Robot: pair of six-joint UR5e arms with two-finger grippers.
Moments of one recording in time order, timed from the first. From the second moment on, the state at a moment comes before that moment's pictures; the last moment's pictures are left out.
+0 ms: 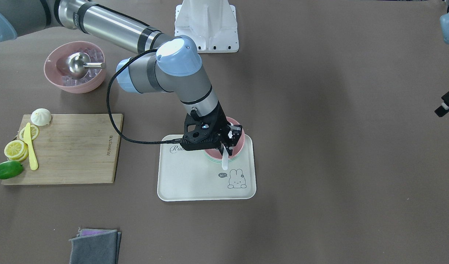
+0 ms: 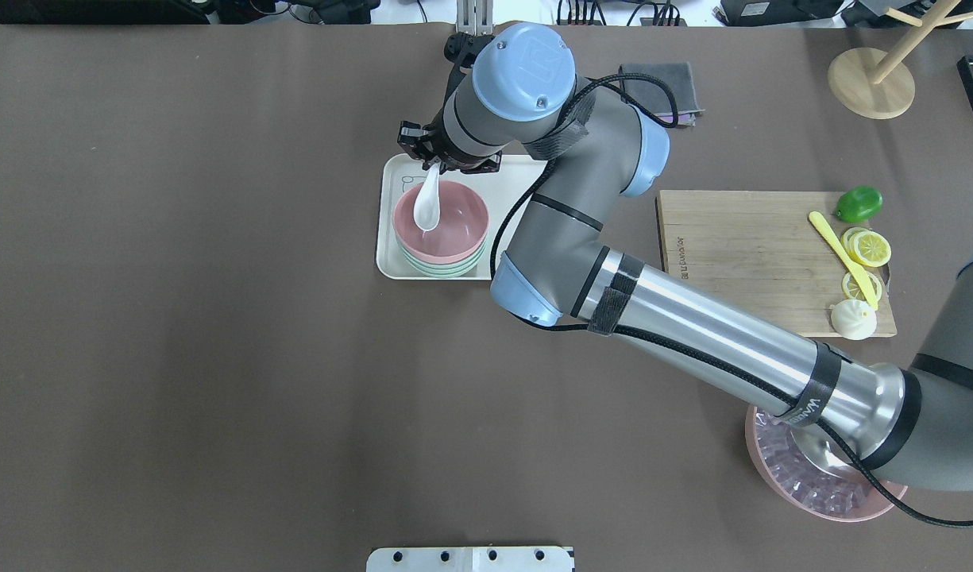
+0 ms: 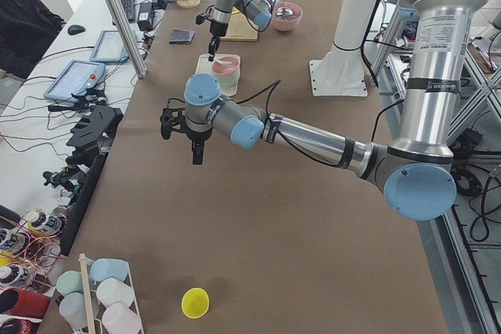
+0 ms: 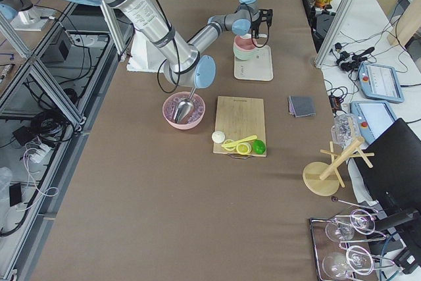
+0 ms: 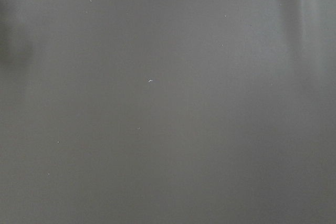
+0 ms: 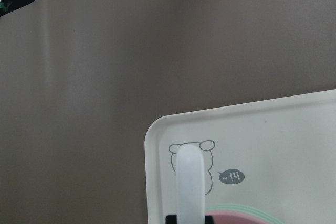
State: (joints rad) left arm -1.40 -1.65 -1.78 -1.85 -2.39 -0.65; right arm 0.65 -0.62 1.26 -1.08 1.85 1.38
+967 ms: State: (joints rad) left arm -1.40 -1.65 -1.78 -1.85 -2.39 -0.65; right arm 0.68 -0.71 1.45 -1.15 1.89 1.35
